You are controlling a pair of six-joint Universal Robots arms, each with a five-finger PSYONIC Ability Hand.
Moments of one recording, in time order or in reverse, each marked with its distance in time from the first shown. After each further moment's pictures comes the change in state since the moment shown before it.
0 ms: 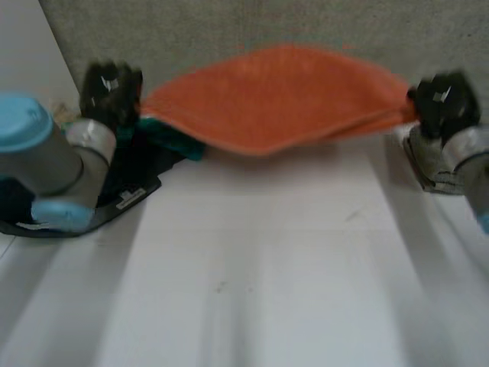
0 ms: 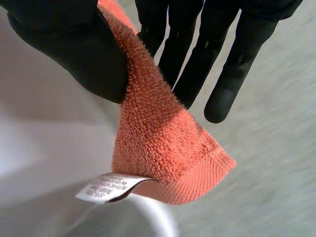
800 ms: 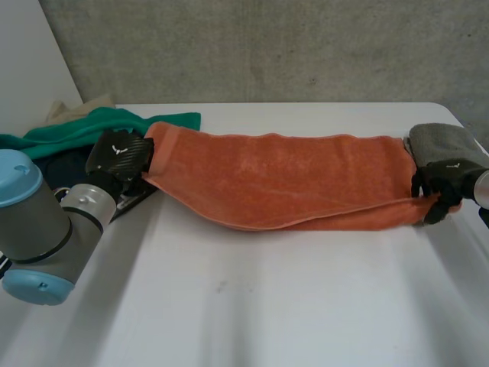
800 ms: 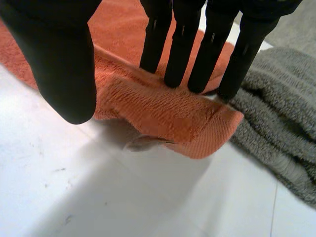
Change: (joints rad) left arm 0.002 0.188 -0.368 -0.022 0.059 0.006; right arm -0.163 0.153 -0.278 0.821 -0.108 0.048; left_hand 0.000 0.000 0.000 0.003 0.000; right_hand -0.389 -0.475 -0.476 -0.485 -0.475
